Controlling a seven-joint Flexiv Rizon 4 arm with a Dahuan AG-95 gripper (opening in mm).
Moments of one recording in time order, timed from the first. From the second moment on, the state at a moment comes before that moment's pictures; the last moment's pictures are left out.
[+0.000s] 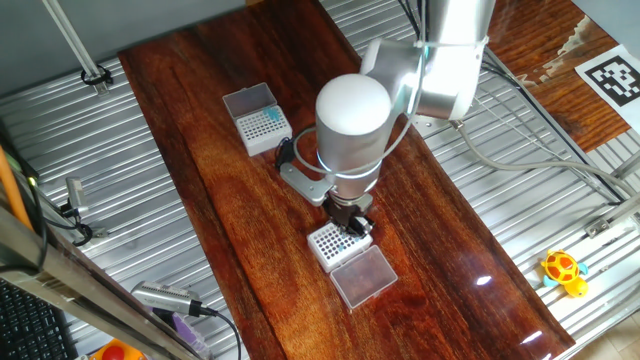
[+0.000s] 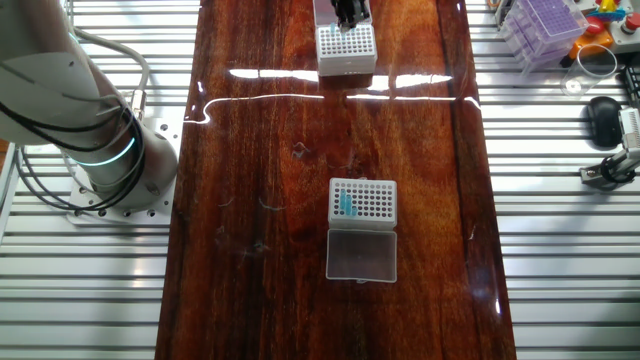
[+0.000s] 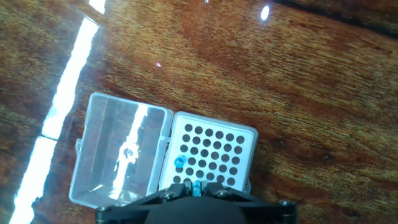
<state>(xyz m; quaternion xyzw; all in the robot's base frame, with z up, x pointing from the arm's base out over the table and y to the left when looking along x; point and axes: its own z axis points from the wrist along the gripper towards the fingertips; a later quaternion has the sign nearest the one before) 0.402 0.270 0.104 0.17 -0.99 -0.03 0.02</state>
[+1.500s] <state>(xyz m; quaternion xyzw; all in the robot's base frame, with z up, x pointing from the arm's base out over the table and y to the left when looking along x) 0.408 0.109 0.162 0.30 -0.95 -0.03 0.03</state>
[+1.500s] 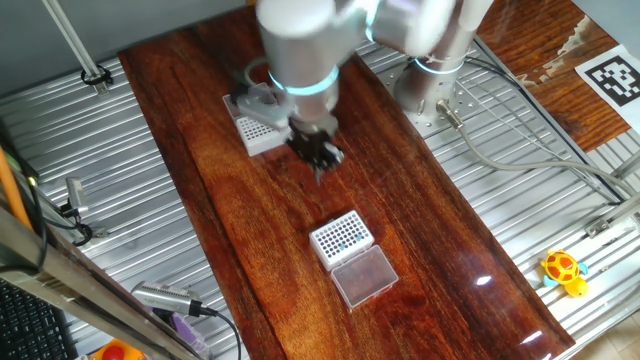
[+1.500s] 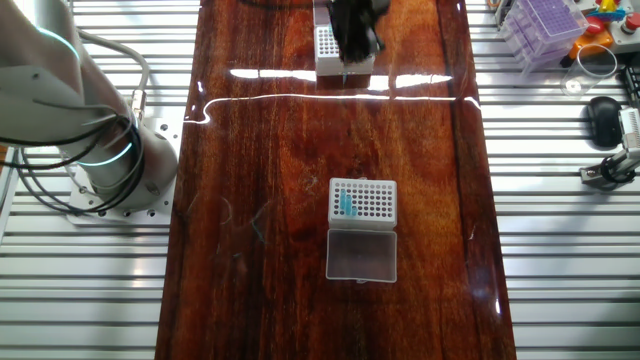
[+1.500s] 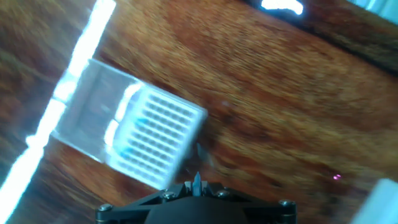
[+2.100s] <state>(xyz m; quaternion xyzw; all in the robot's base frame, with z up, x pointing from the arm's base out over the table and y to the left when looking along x) 0.408 0.096 0.162 0.28 -0.96 -0.03 0.02</state>
